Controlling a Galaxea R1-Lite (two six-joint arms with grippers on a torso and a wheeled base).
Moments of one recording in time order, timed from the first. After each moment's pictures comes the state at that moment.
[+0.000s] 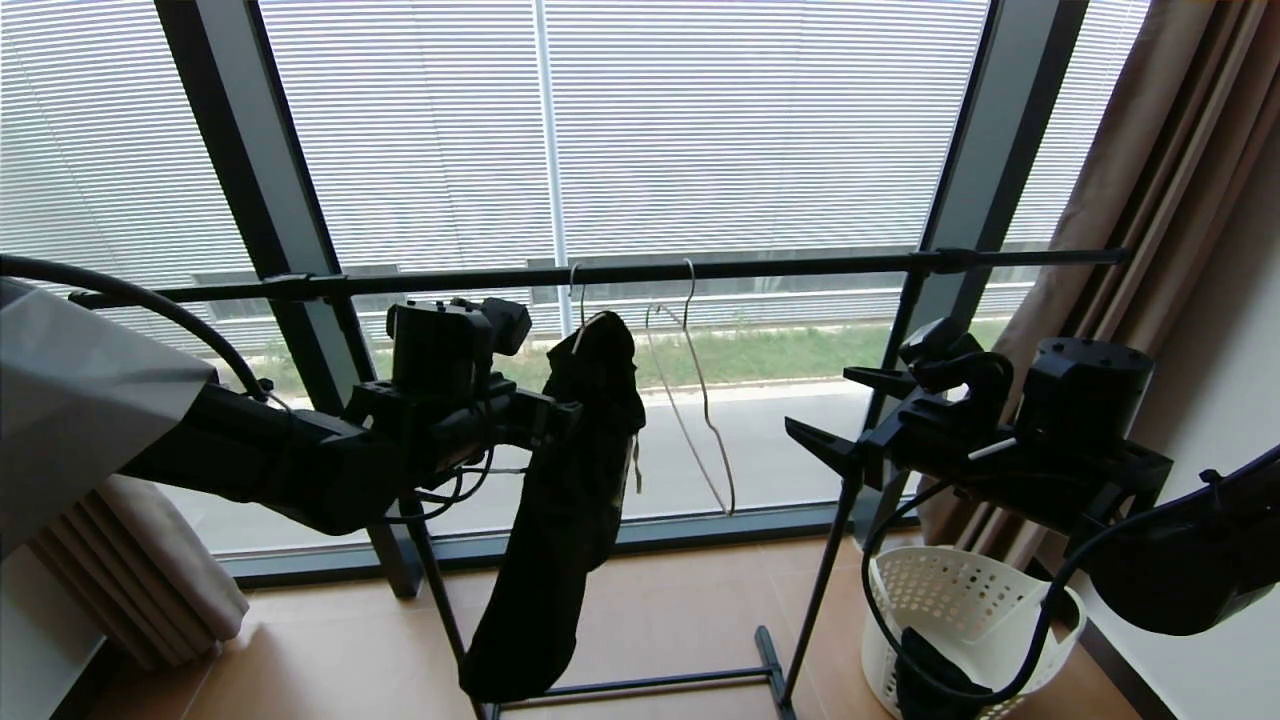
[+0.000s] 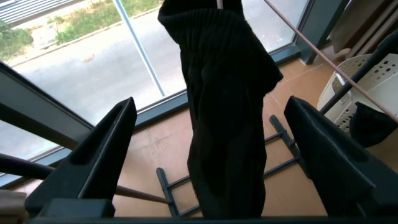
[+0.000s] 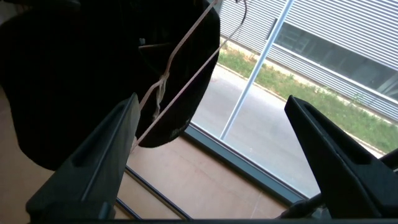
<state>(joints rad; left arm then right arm) -0.41 2.02 -1.07 -0.54 0.12 0.09 0.28 1.91 -0.68 -1.06 0.37 -0.19</state>
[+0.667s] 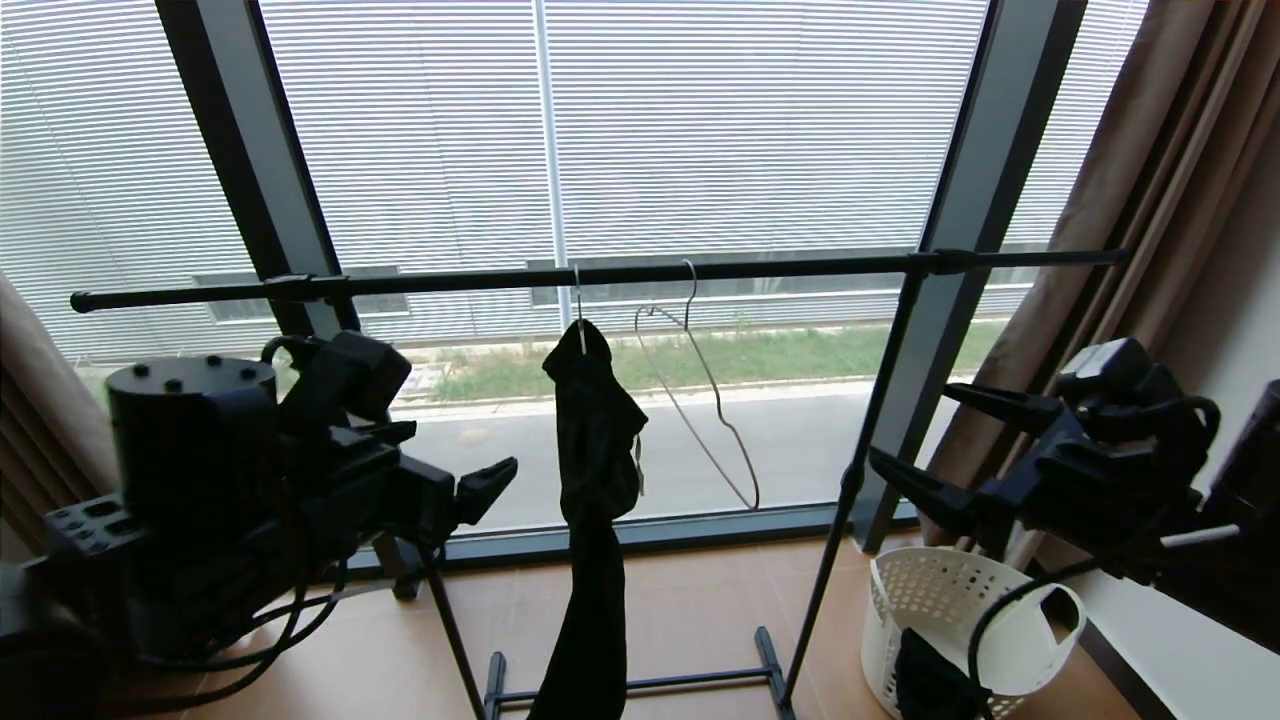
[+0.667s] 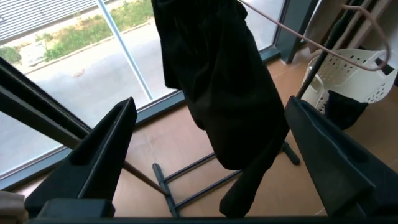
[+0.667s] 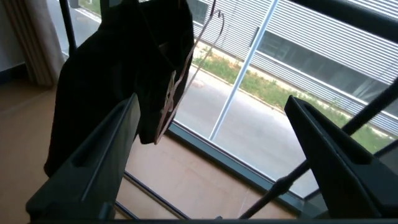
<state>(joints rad) -0.45 1.53 -0.53 -0.67 0.09 0.10 0.29 1.53 -0.35 -1.06 0.26 -0.20</state>
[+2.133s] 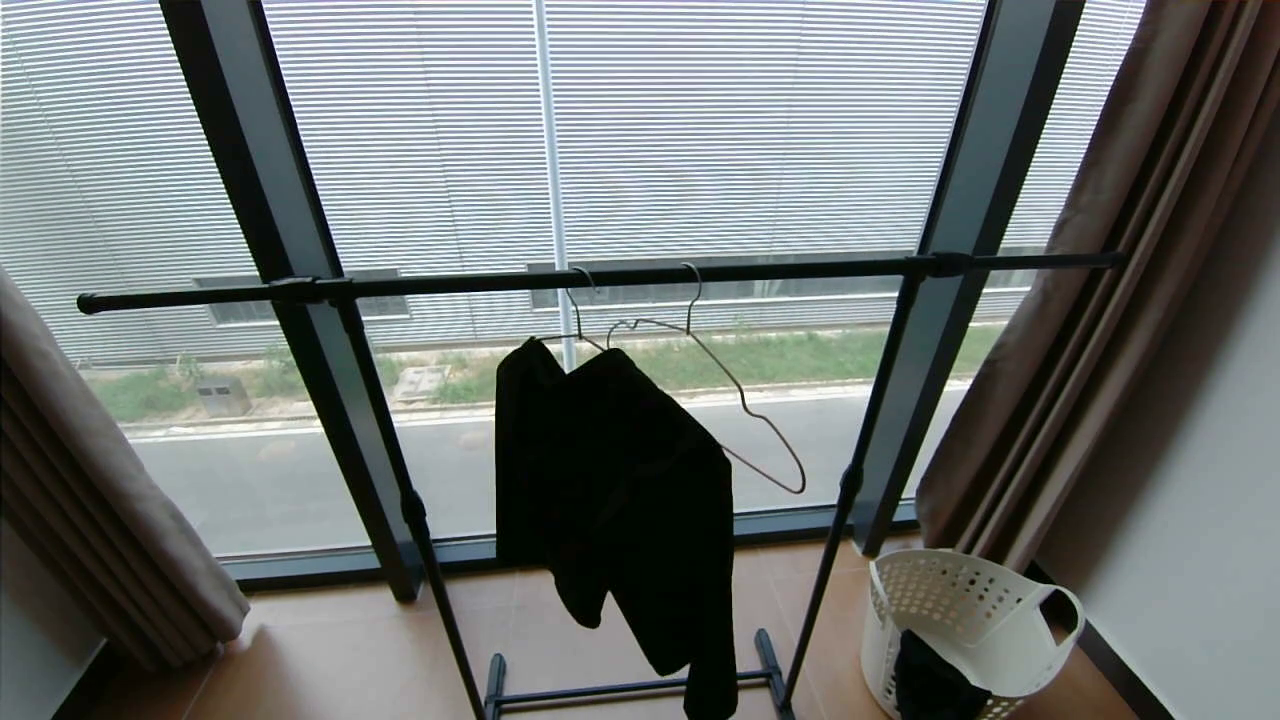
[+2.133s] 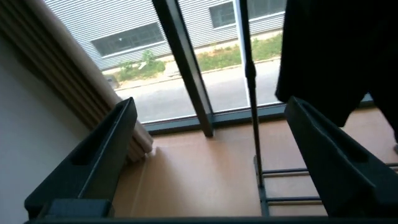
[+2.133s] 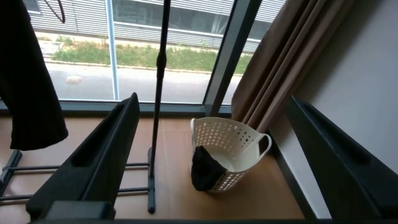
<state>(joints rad) -0.20 0.20 0.00 -0.11 0.28 0.25 -0.04 0.11 -0.02 0.01 -0.07 -0.14</state>
